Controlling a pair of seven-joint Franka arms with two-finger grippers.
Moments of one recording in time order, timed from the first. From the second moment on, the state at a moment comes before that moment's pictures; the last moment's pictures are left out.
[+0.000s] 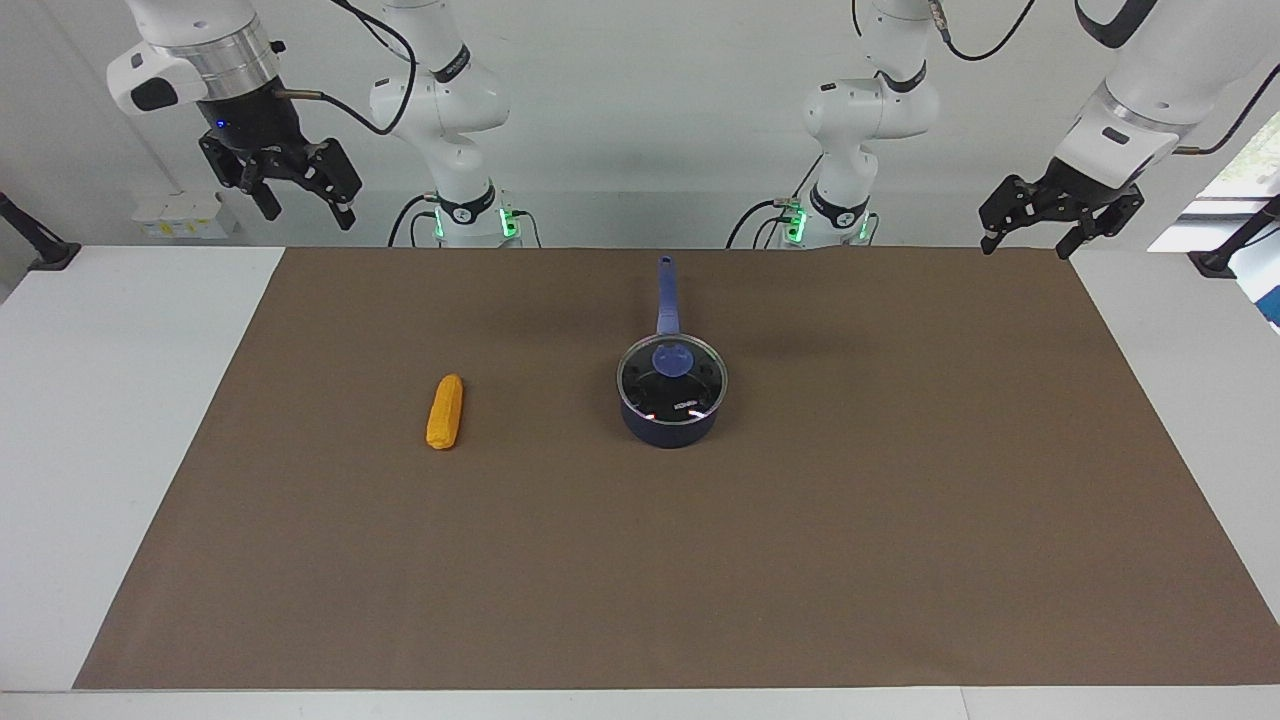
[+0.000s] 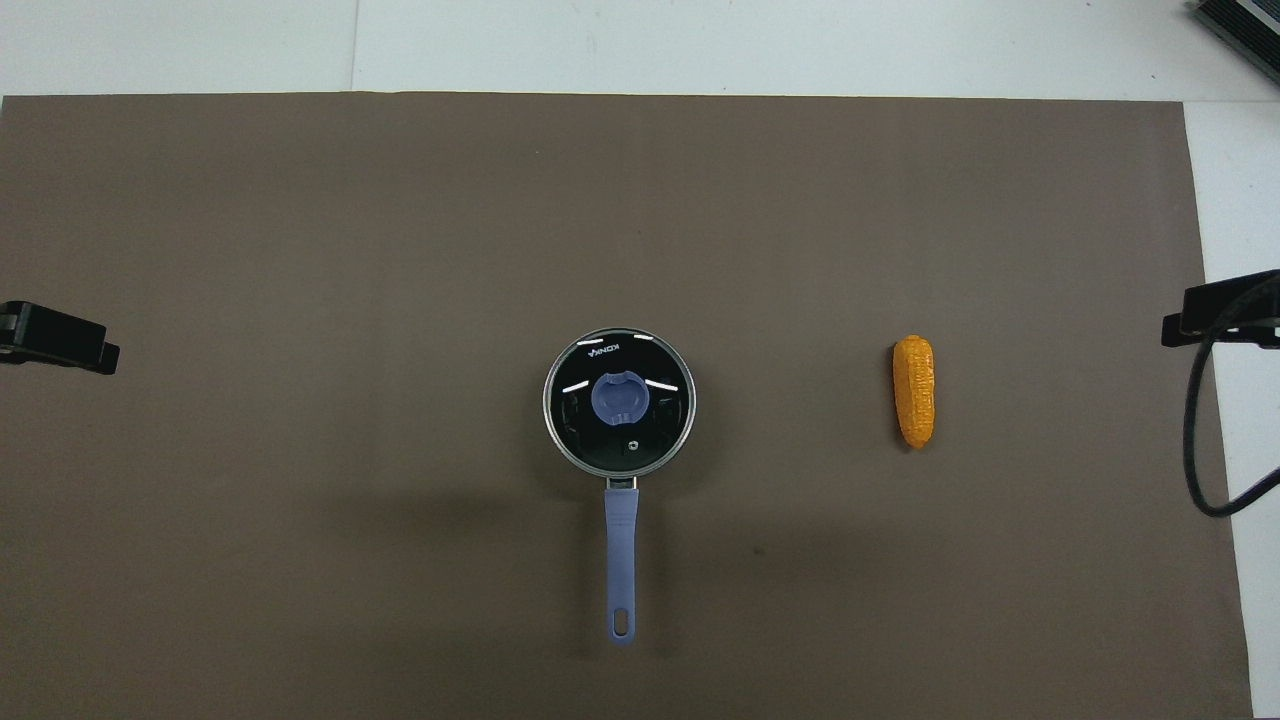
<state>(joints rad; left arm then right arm) -0.01 -0.01 -0.02 -1.50 -0.02 1.43 0.09 0.13 -0.05 -0.15 -1.47 0.02 1.45 0.20</state>
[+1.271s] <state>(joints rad) -0.27 0.01 -0.03 -1.65 -0.03 1.63 -0.20 0.13 -0.05 -0.15 -1.47 0.02 1.45 0.20</state>
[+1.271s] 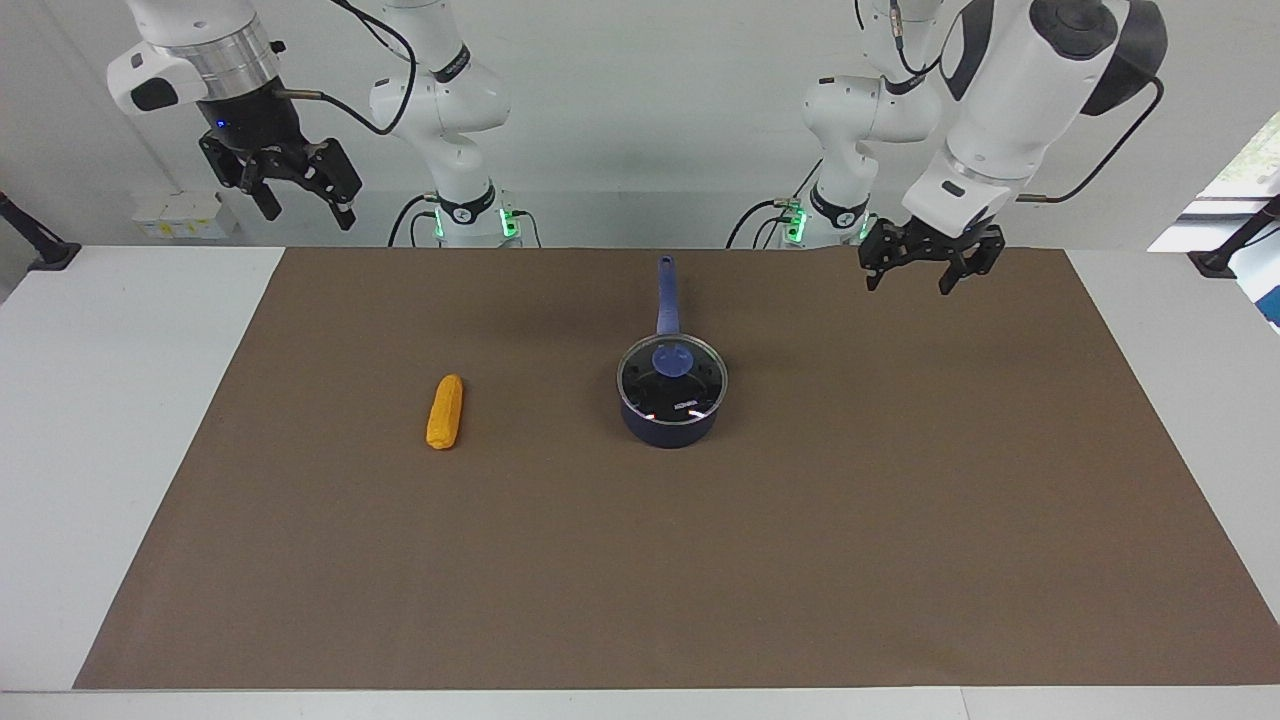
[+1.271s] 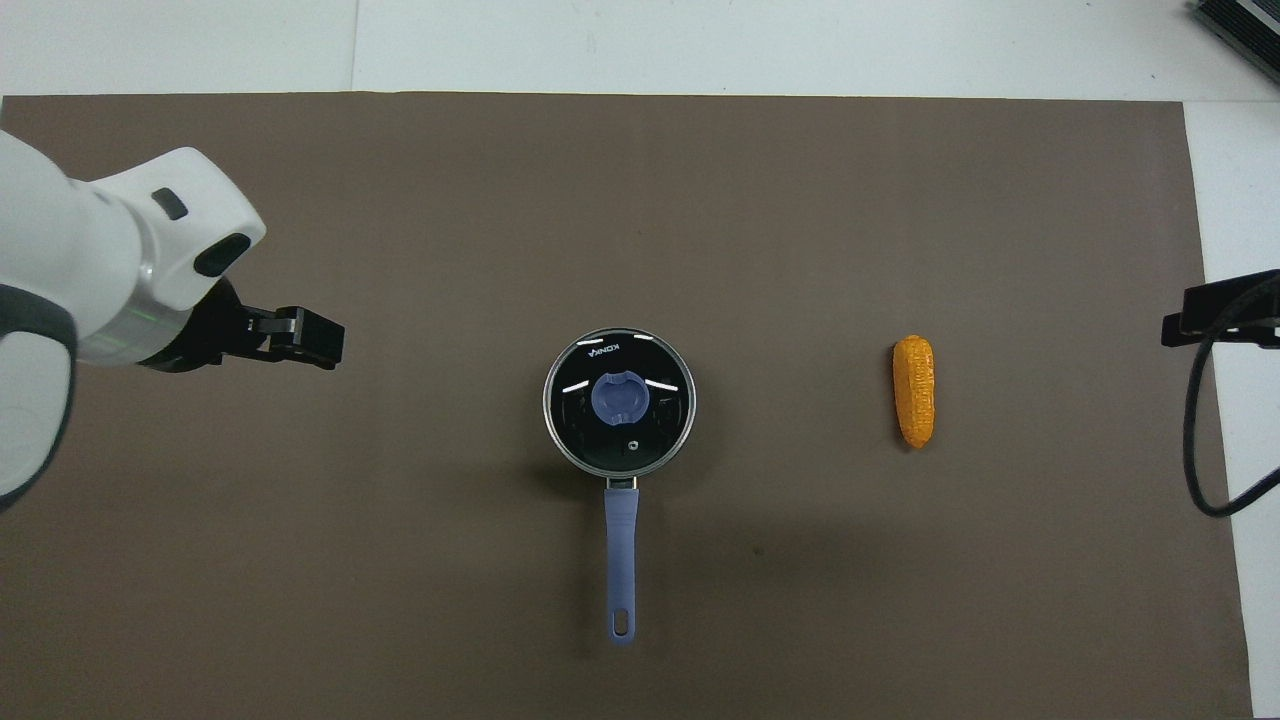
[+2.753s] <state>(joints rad) -0.68 0.34 -0.02 -1.65 -0.02 2.02 -0.66 0.12 0.08 -0.16 -1.84 0.02 1.95 0.20</state>
